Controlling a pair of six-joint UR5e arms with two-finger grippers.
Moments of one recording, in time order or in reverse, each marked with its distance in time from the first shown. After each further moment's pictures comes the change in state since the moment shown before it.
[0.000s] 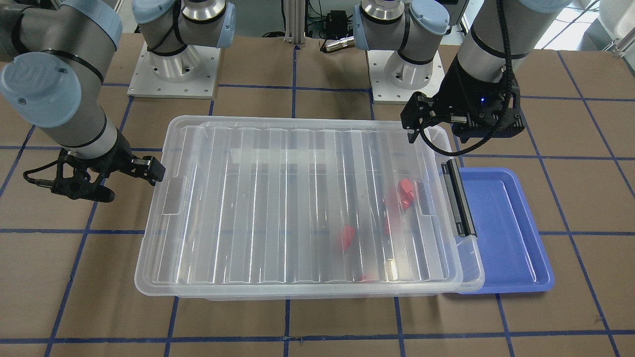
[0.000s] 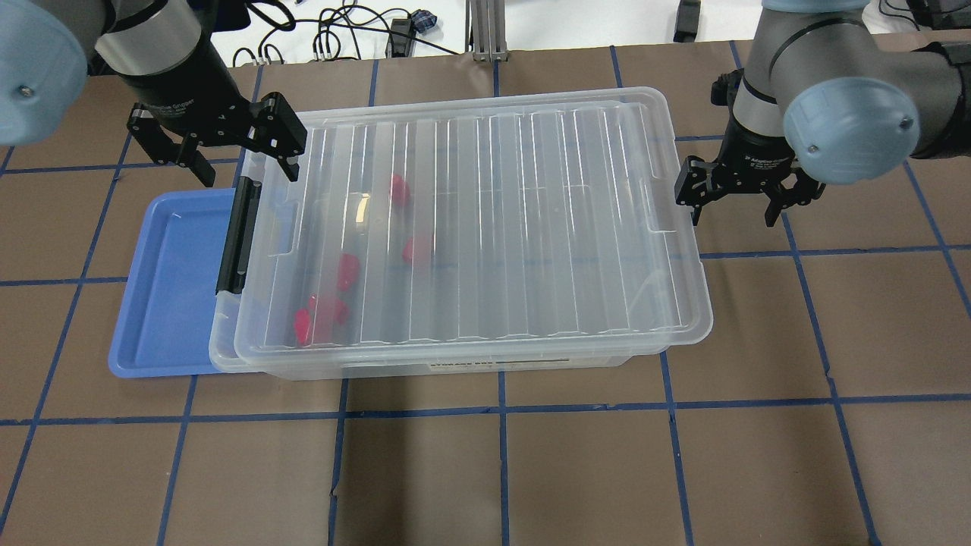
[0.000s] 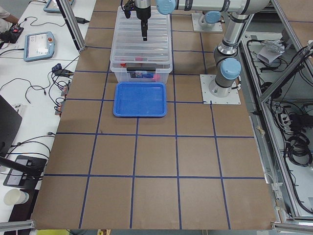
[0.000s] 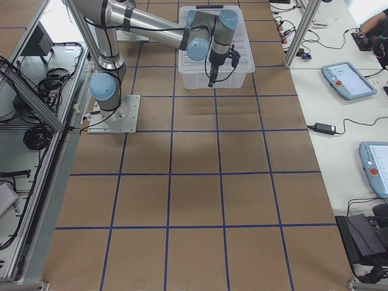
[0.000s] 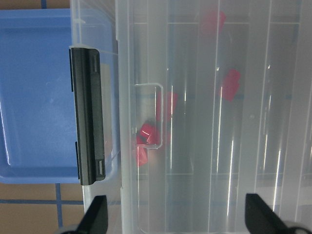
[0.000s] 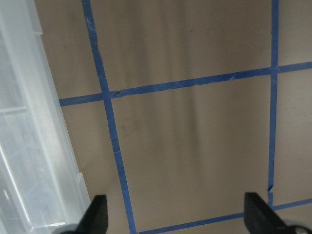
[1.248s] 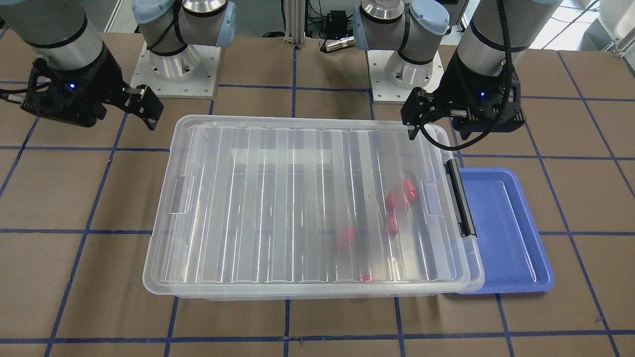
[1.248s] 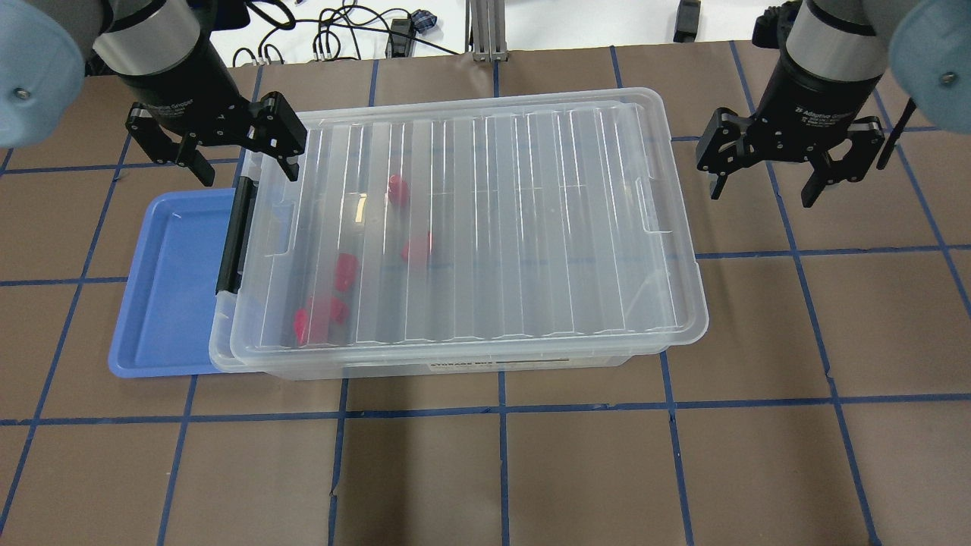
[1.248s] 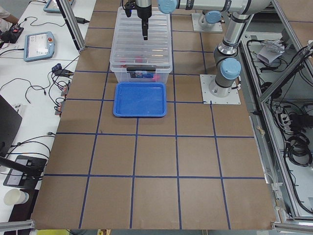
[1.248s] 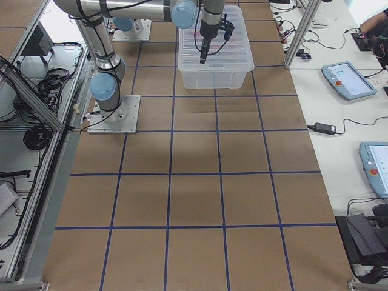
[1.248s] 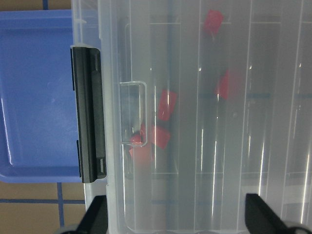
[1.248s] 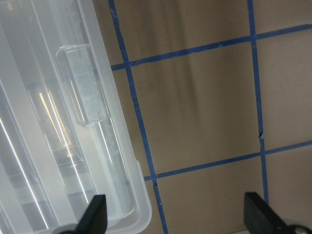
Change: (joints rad) left arm -0.002 0.010 -0.001 0.001 0.002 0.000; right arm 0.007 -0.181 -0.127 0.285 0.067 0.088
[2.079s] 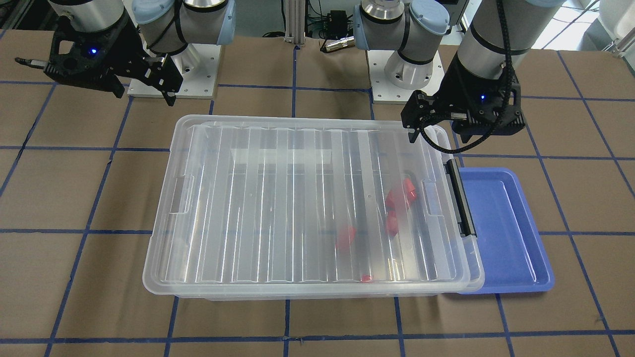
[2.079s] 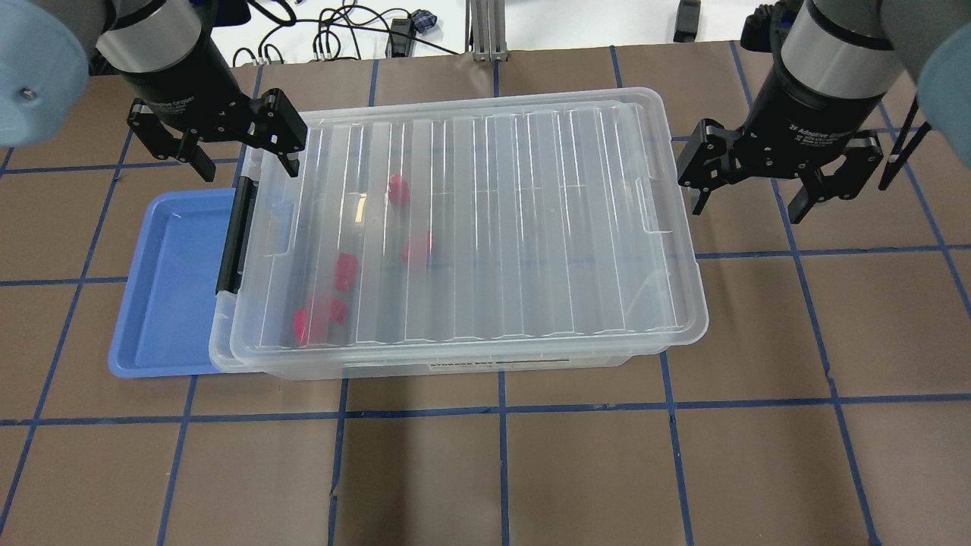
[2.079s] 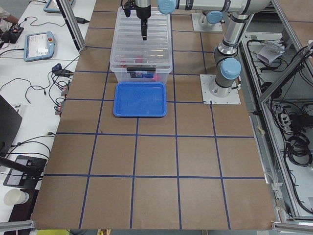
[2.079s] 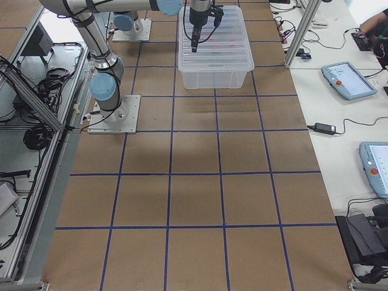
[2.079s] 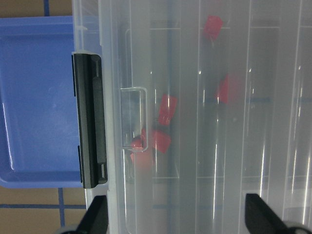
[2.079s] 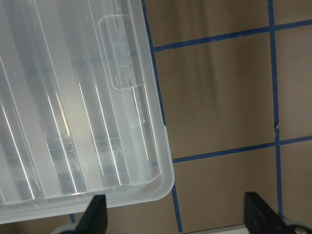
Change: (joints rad) left arm 0.000 -0.007 0.001 0.019 0.002 0.007; right arm 0.047 -0.075 0.021 0.009 0.029 -0.010
